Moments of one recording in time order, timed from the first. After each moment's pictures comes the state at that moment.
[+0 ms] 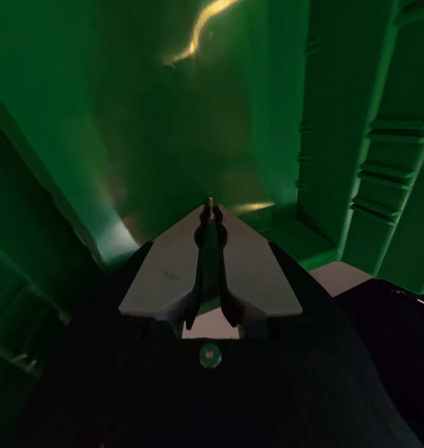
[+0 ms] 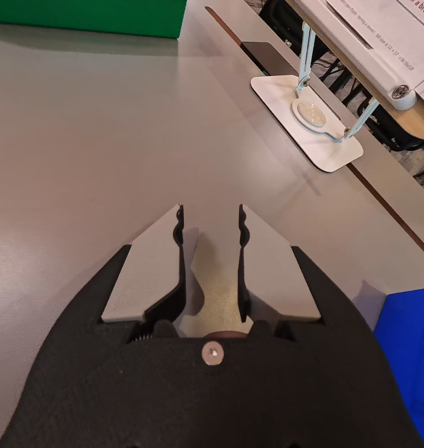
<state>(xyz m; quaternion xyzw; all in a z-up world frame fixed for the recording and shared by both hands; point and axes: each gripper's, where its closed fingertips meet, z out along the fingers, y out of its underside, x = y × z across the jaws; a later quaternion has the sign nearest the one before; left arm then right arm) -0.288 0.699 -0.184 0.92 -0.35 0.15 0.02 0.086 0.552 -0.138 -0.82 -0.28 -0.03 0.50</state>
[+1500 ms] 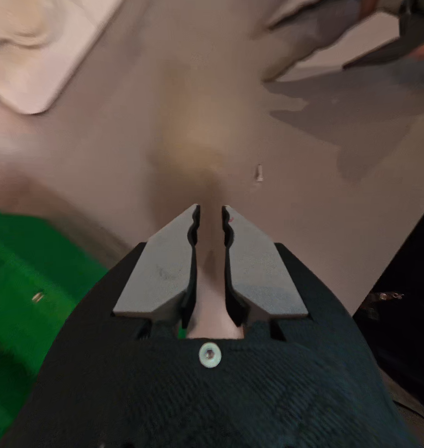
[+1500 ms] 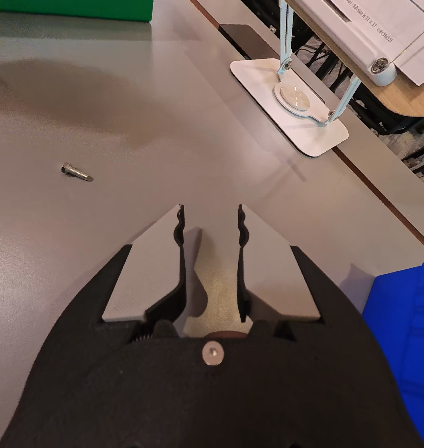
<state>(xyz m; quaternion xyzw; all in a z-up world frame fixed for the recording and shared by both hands) -0.065 0.602 -0.079 0.72 -0.64 0.18 -0.21 0.109 0.559 -0.142 -0.83 -0.25 -0.04 0.49</state>
